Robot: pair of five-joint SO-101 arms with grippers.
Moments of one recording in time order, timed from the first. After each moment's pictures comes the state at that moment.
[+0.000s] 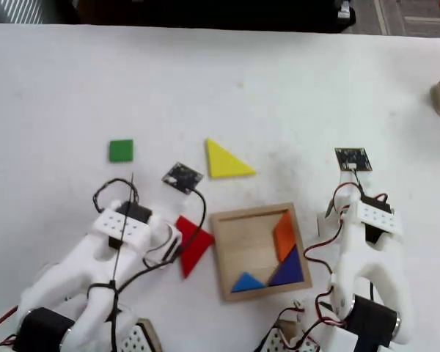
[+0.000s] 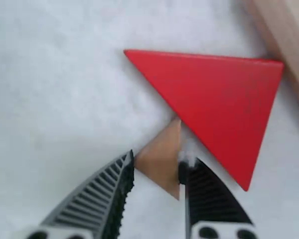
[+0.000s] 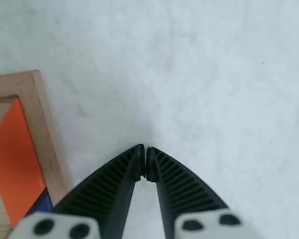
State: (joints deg) left arm 16.0 -23.2 64.2 55.5 -8.7; right arm 18.0 -15.9 55.6 47.5 25.7
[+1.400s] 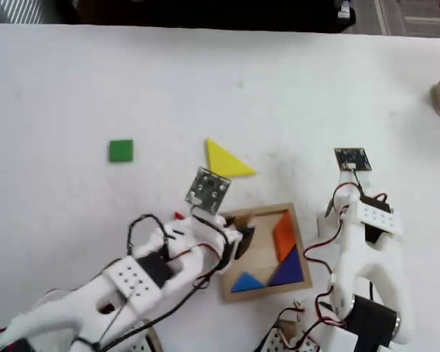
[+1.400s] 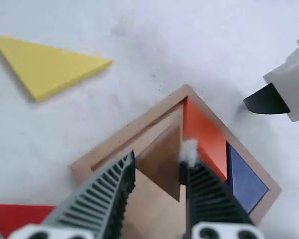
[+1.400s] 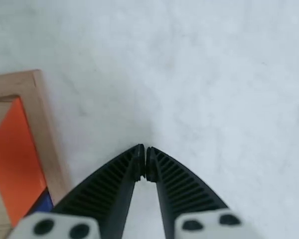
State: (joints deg) left arm 41.7 -42.5 79.1 14.4 19.5; right arm 17.7 -15.9 55.6 47.5 25.9
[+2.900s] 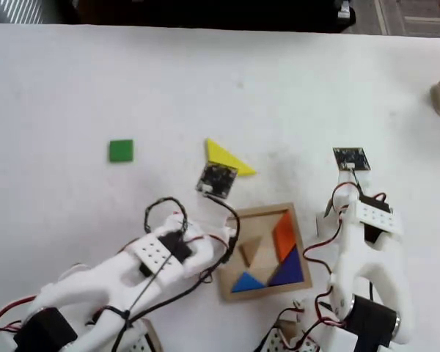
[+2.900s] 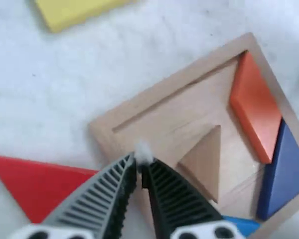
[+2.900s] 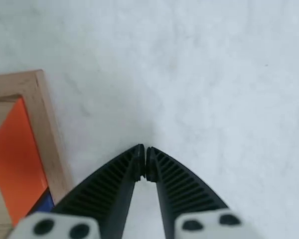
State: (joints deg) left arm 40.1 -24.6 68.1 24.8 24.4; right arm 17.5 -15.9 55.6 47.5 25.9
